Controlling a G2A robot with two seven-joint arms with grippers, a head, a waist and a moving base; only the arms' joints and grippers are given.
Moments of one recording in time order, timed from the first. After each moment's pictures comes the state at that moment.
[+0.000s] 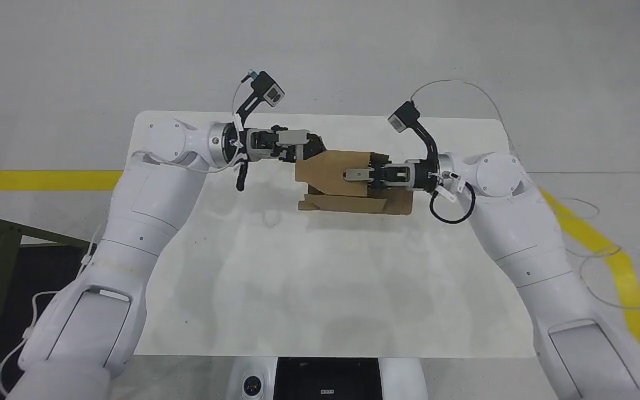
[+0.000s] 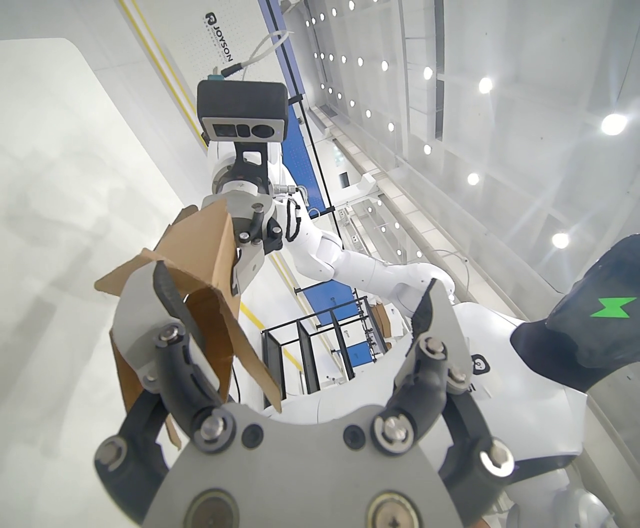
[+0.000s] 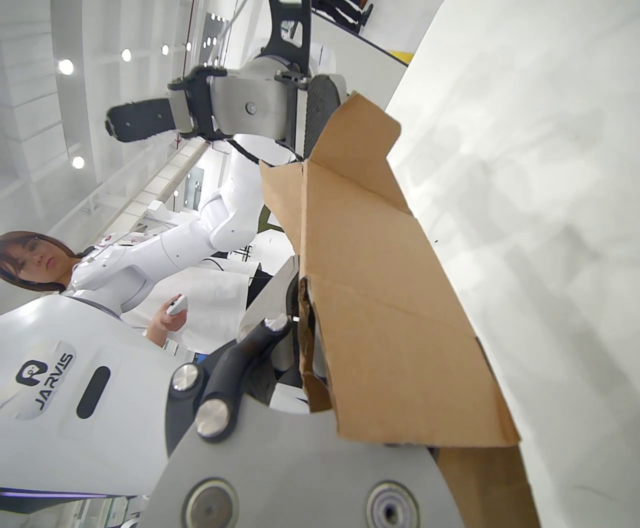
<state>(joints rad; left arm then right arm) 0.52 -1.20 -1.02 -1.00 -0.68 -0.42 -1.40 -0.65 -1.18 1.01 -1.14 0.45 -0.46 1.23</state>
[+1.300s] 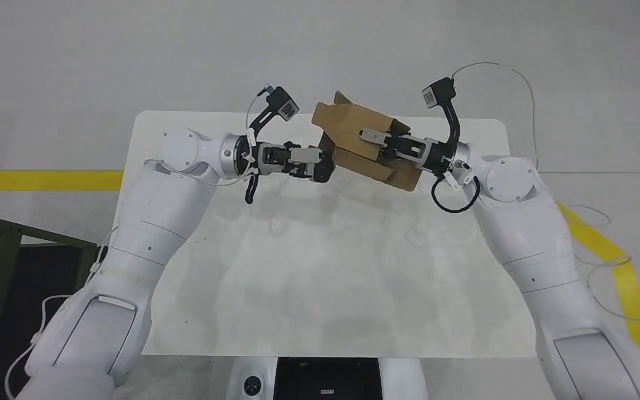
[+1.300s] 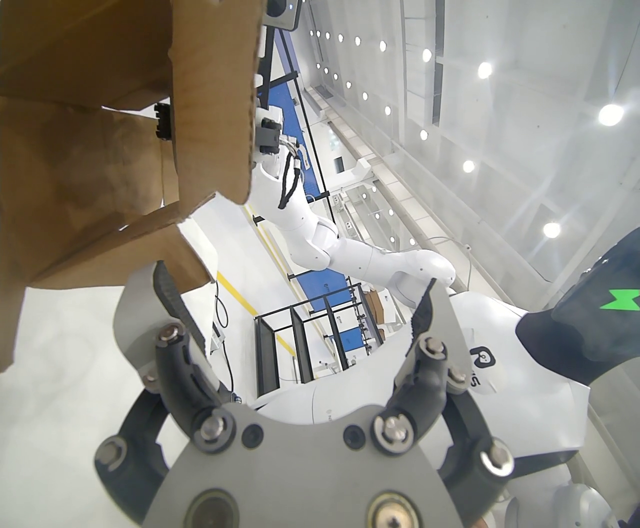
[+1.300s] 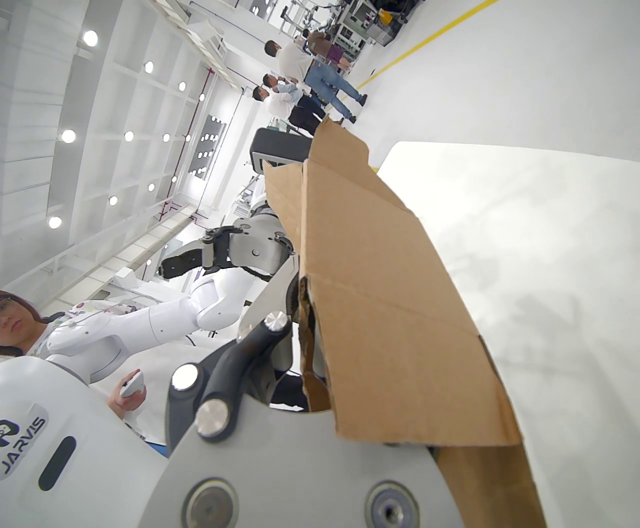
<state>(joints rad) 0.58 -1.21 -1.00 -1.08 -0.67 -0.39 -1.41 -0.70 -1.17 1.09 -1.21 0.33 -0.51 0.93</state>
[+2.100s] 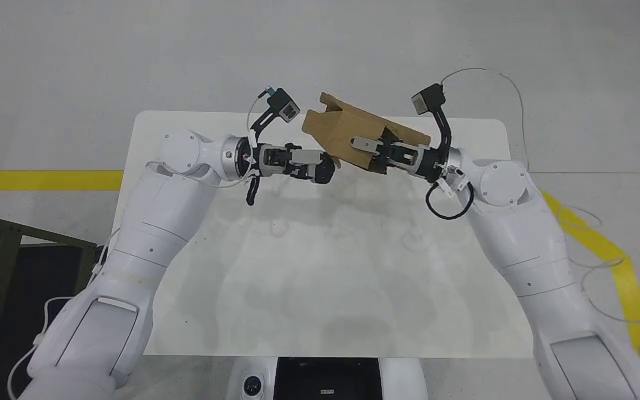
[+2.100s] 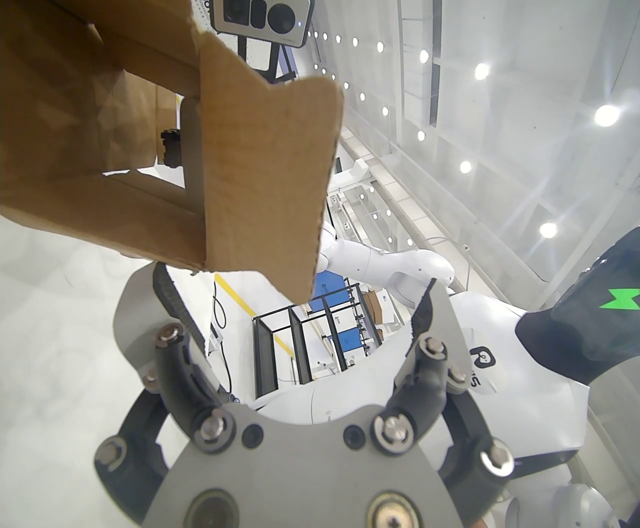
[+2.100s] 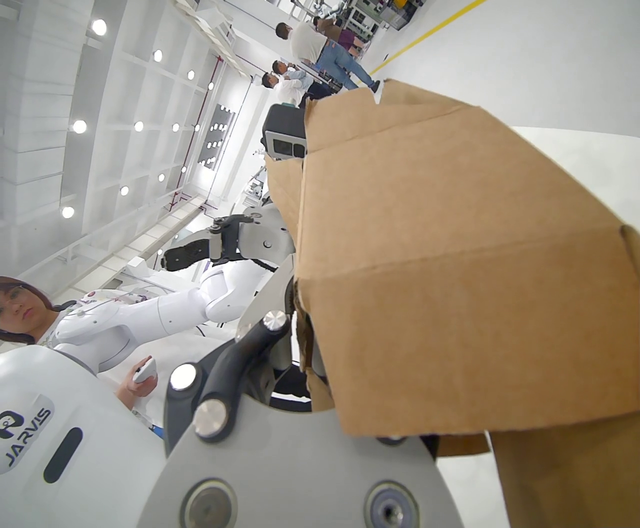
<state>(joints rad) 0.59 -1.22 -1.01 -1.08 -0.67 -0.39 -1.40 -0.72 -1.18 1.08 -1.24 0.35 -0.50 0.95</state>
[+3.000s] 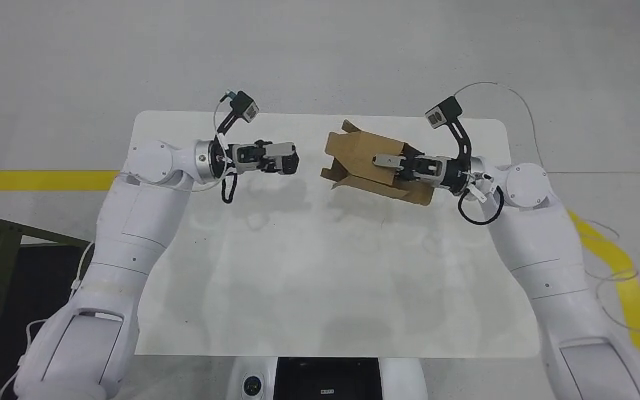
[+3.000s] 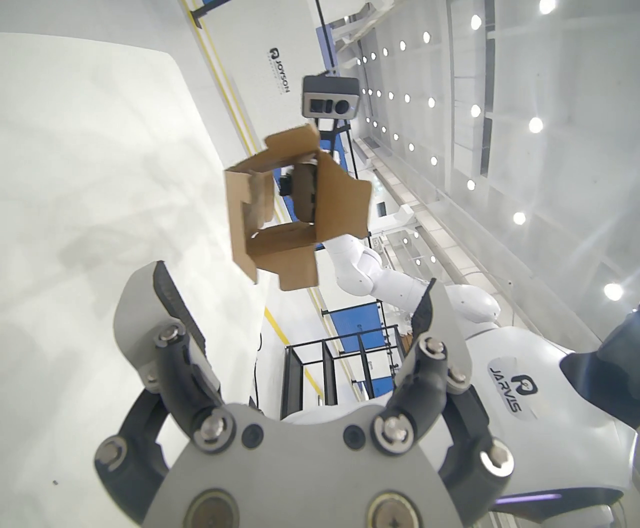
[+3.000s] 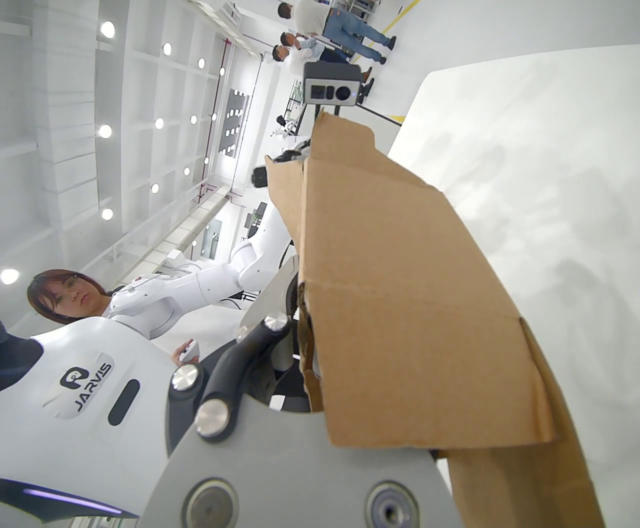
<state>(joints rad) 0.66 -1.16 -1.15 -1.05 -0.46 -0.40 -1.31 -0.75 -1.15 1.16 -1.19 0.51 -0.44 1.22</state>
